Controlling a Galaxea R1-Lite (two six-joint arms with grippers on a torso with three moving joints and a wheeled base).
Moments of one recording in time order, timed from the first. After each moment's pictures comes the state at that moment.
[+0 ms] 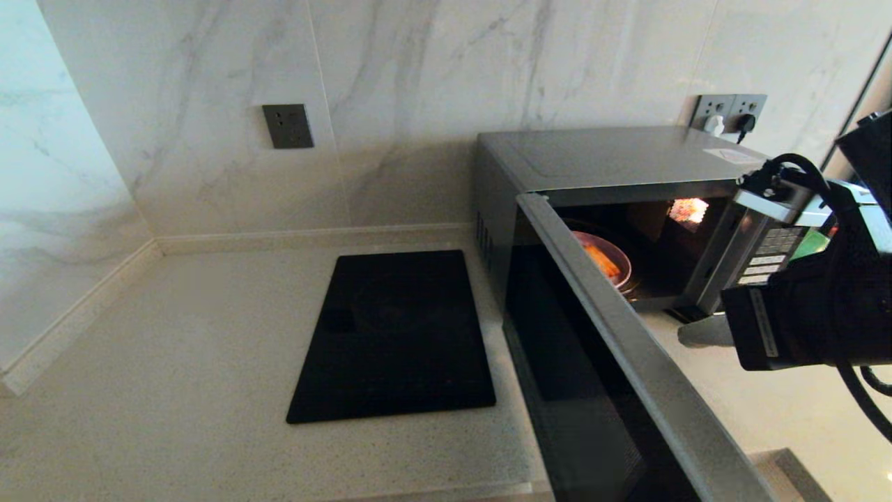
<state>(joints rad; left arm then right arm) 0.00 0.00 0.00 -0.01 0.03 -0.07 0.60 1.44 -1.36 0.72 -0.14 0.40</state>
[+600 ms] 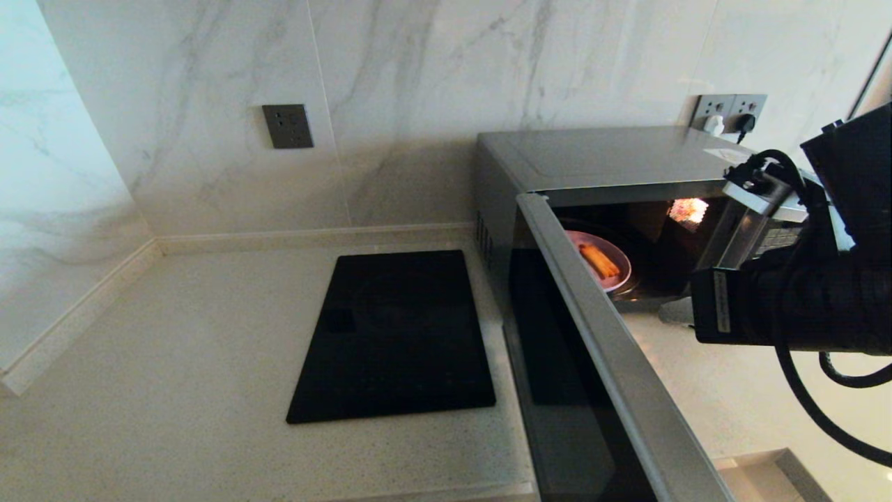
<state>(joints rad) 0.00 0.00 0.00 -0.01 0.03 -0.07 0.59 1.46 -1.28 0.54 -0.24 0.49</state>
